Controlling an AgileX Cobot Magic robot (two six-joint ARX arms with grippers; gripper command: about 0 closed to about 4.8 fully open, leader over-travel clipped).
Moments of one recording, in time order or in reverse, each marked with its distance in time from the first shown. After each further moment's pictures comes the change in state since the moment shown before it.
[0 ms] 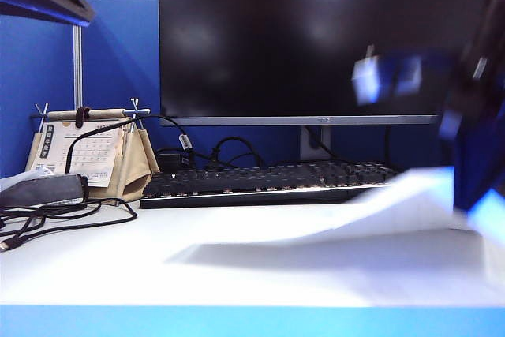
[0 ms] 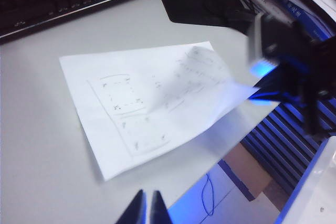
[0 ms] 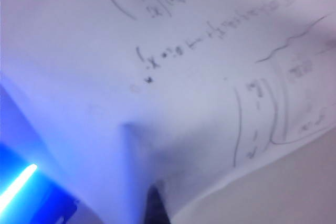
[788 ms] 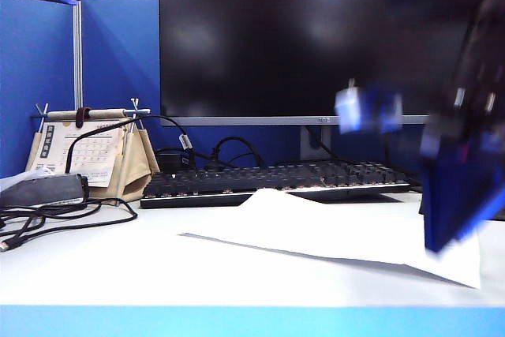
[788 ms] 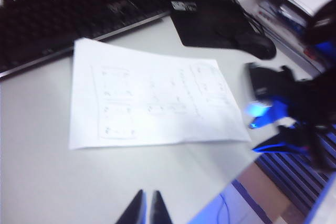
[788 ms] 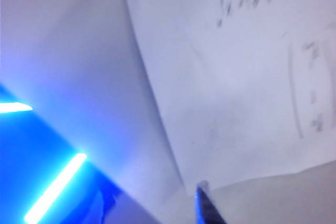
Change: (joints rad) left arm 0.000 -0.056 0.000 0.021 -0.066 0.004; right arm -0.001 0.051 0.002 0.006 -0.159 0.015
